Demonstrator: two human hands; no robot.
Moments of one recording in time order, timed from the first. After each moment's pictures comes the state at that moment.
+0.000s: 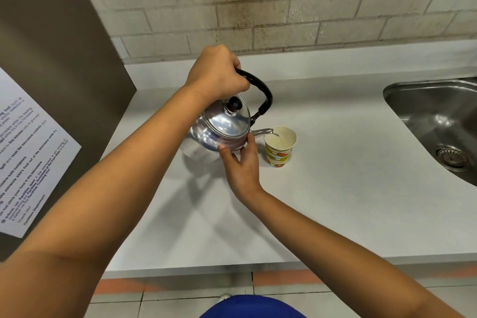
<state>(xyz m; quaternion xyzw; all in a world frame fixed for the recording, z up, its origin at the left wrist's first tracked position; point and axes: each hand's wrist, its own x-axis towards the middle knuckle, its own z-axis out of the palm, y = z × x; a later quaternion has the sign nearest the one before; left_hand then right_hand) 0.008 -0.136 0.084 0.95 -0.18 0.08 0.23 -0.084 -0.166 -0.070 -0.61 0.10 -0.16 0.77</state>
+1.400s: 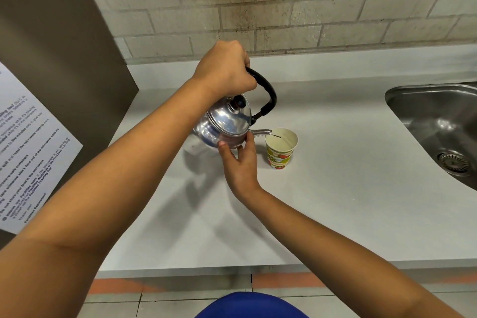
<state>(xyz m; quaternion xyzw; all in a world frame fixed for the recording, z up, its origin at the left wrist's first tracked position) 0.008 -0.144 0.092 0.95 -0.22 0.08 0.19 -0.078 -0.162 -0.068 -0.57 0.08 -0.17 0.80</state>
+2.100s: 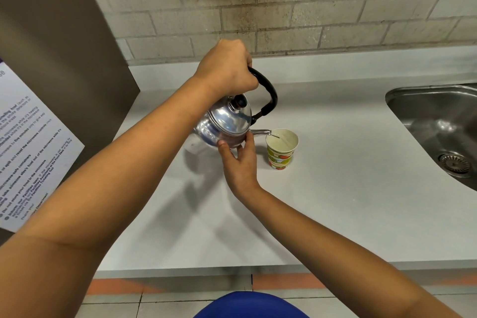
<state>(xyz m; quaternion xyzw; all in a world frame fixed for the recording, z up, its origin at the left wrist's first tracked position) 0.009 -0.145 0.095 0.95 -0.23 0.08 0.18 -0.076 -0.159 -0.066 -0.56 0.08 -0.16 0.81</state>
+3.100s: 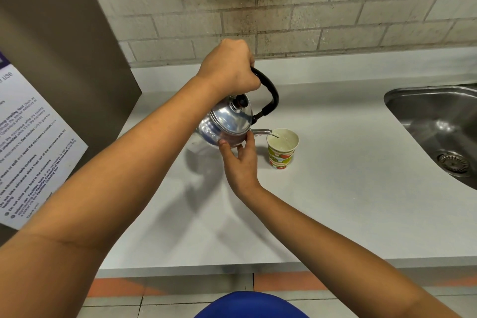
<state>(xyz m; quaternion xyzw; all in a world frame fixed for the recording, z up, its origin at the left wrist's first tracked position) 0.002 -0.145 0.099 0.95 -0.24 0.10 0.17 -0.078 -0.156 -0.064 -0.55 0.08 -0.17 0.81</state>
